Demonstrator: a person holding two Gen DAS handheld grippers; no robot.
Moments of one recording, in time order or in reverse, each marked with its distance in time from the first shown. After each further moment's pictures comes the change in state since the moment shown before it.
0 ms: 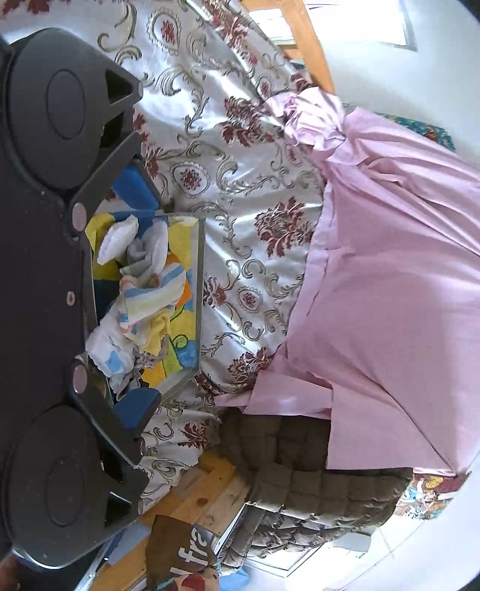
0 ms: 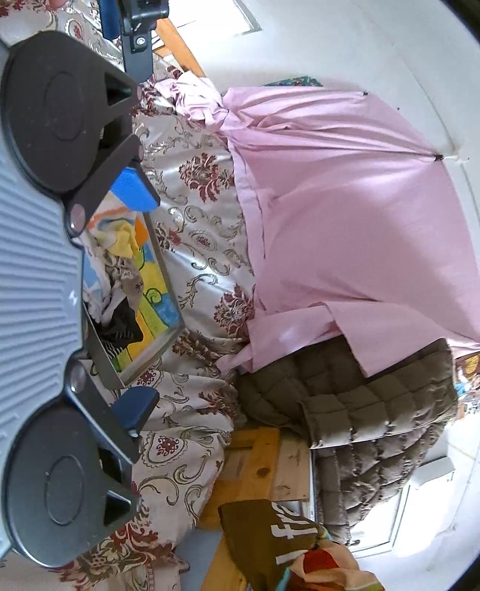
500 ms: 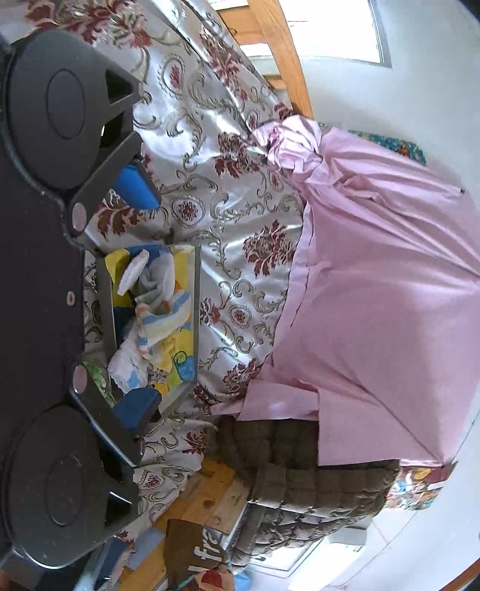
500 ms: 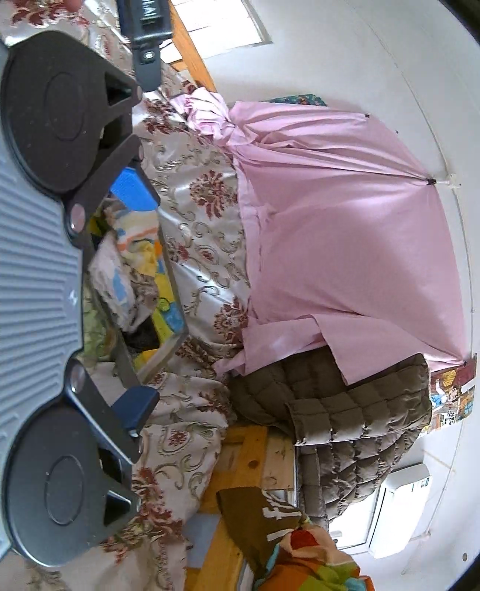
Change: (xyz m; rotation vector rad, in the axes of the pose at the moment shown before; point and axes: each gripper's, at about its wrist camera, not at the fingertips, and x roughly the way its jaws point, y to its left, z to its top) left arm -0.063 0.018 -0.042 0.027 -0.081 0.038; right arm -0.067 0.026 -0.039 -0.057 -0.023 -0.020
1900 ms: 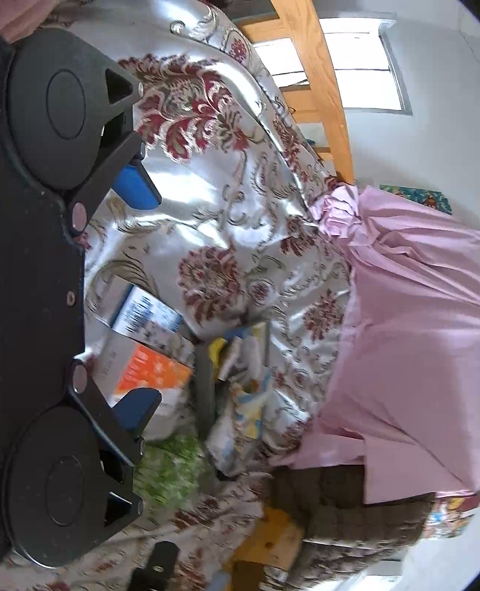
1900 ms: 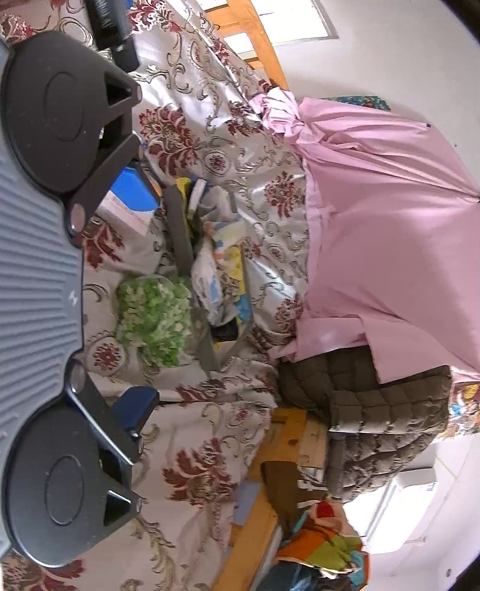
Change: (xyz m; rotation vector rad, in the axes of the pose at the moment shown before) left arm -0.066 0.064 -0.098 0.043 0.113 0.165; right arm -0.073 0.052 -0.060 -0.087 0.168 -0.089
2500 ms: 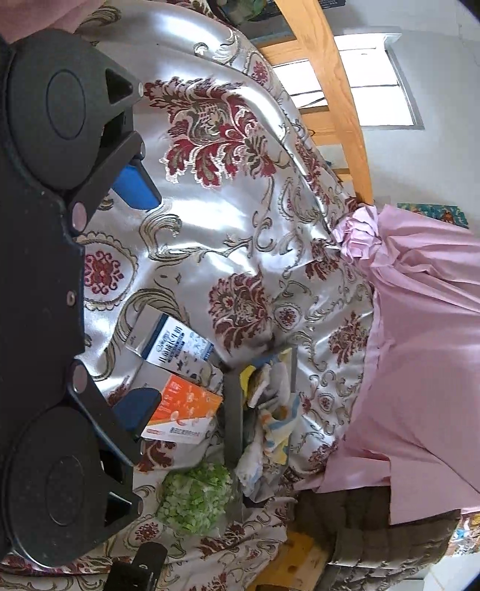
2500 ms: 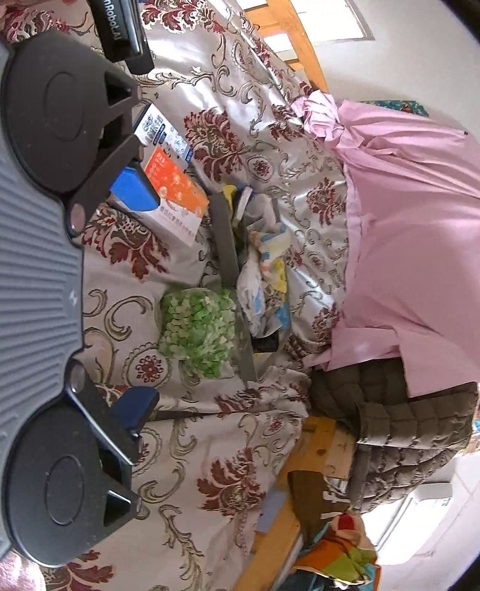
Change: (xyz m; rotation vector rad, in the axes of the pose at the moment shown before) left arm 0.003 0.004 -0.013 0.001 0.068 0.082; right arm 0.007 0.020 -0.020 -0.049 0.103 -0.019
